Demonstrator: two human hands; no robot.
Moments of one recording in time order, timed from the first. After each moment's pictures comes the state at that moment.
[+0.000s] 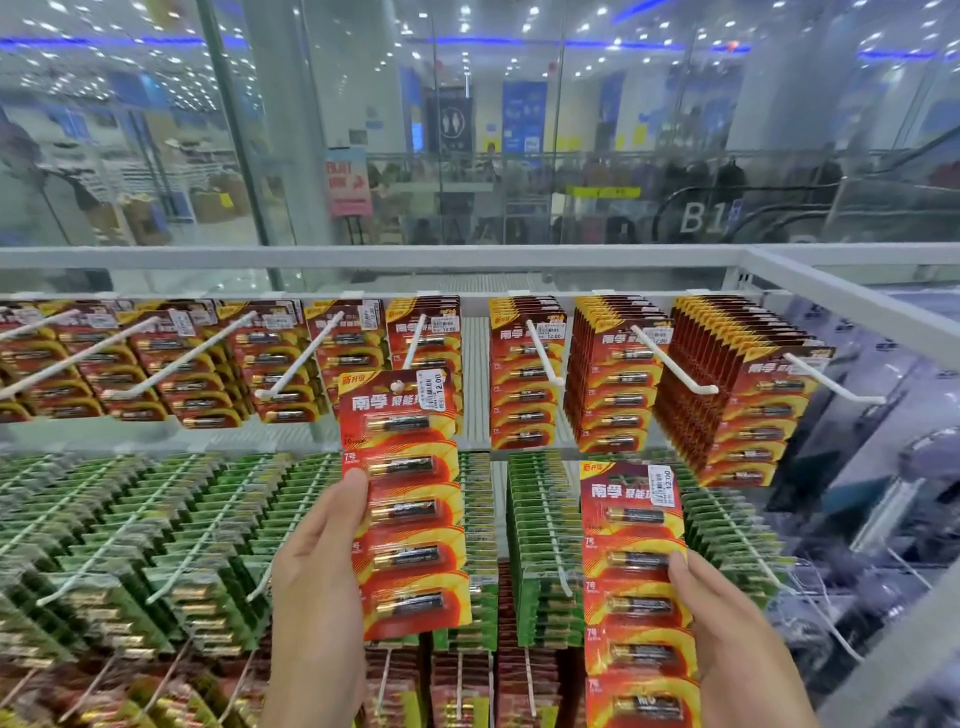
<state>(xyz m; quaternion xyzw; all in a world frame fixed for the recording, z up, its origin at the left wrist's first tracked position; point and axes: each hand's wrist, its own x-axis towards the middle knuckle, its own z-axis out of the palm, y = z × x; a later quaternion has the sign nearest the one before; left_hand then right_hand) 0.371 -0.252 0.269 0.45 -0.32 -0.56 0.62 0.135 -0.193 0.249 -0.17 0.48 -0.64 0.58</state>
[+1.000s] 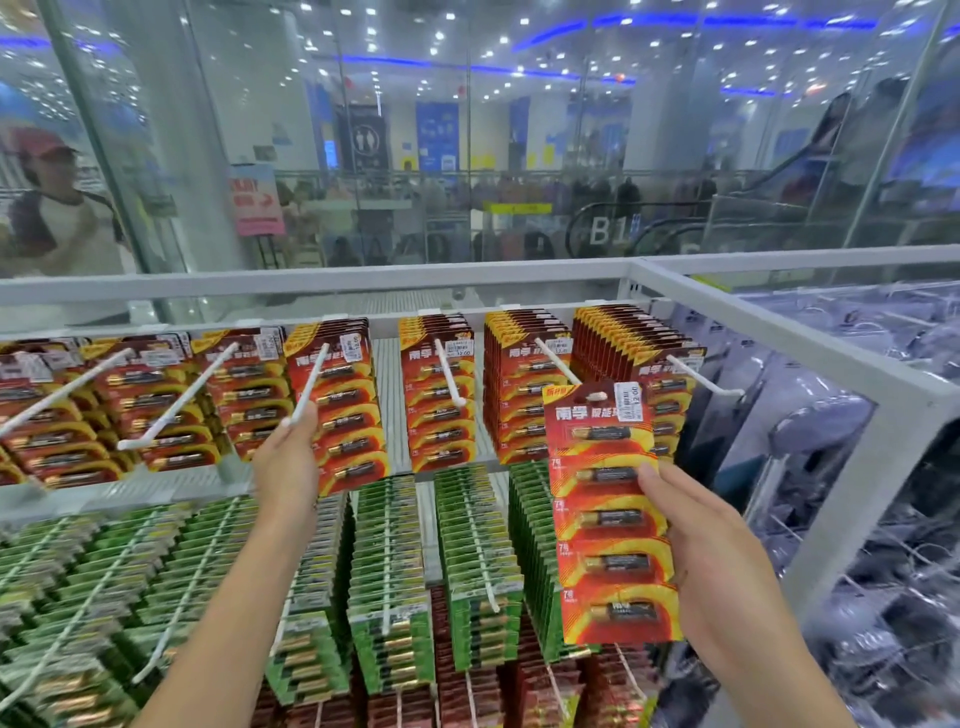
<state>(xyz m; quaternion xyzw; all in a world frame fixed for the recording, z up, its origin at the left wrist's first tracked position) 0.340 -0.413 0.255 0.49 -0.37 -0.50 0.61 0.087 -0.204 0.280 -0.28 0.51 -0.68 0.45</state>
